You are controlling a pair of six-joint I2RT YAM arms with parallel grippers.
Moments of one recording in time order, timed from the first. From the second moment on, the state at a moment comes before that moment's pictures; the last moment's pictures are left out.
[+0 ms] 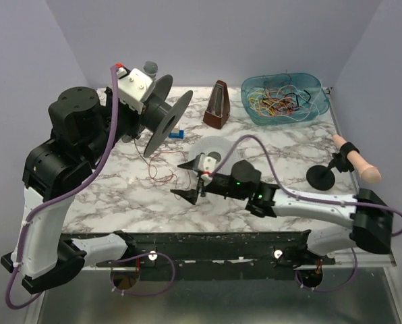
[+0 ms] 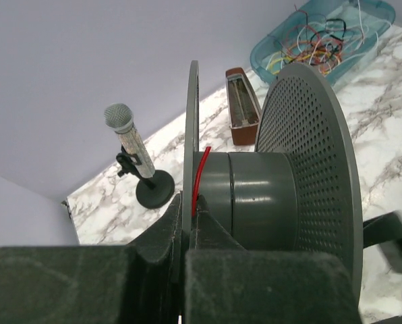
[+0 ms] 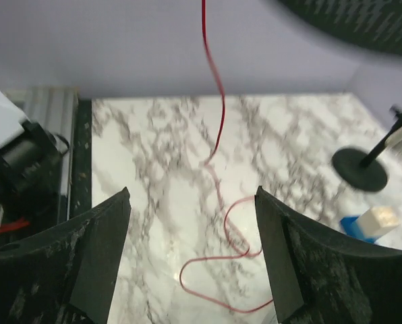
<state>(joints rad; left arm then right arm) -0.63 1.15 1.96 -0.99 -0.13 0.26 1.13 1.26 0.84 0.52 -0.19 -0.21</state>
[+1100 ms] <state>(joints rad) -0.63 1.20 2.20 -1.05 -0.15 0.26 1.05 1.74 0.85 0.45 0.00 0.23</state>
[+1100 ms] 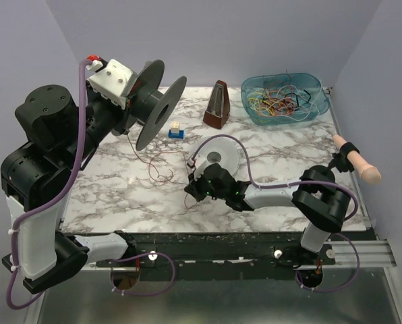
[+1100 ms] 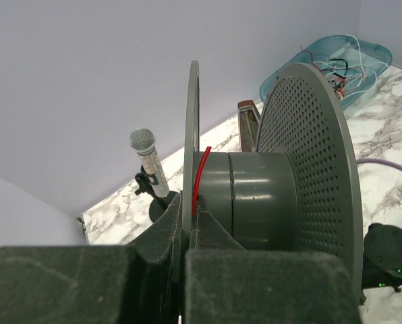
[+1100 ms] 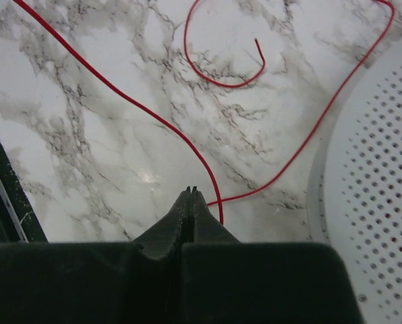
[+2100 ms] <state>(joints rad) -0.64 1.17 2.18 -1.13 -0.16 0.31 0.99 1.53 0.83 0.35 -0.16 0.29</state>
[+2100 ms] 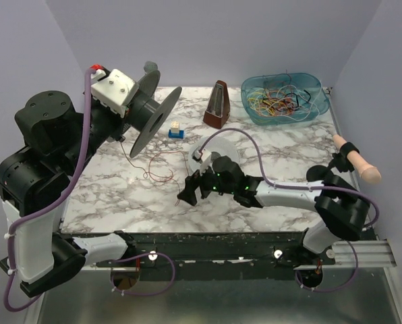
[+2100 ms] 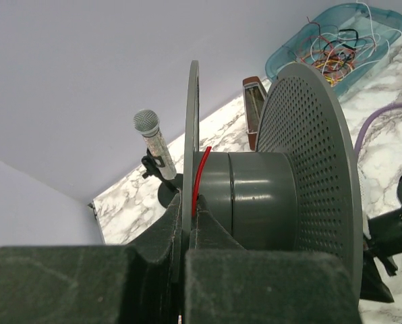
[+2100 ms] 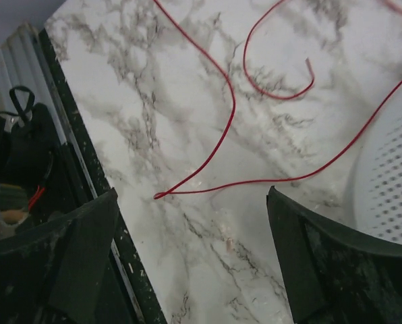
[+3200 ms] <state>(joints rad) -0.65 1.10 1.94 -1.22 -0.08 0.35 0.86 1.36 0.94 0.20 -0.24 0.49</state>
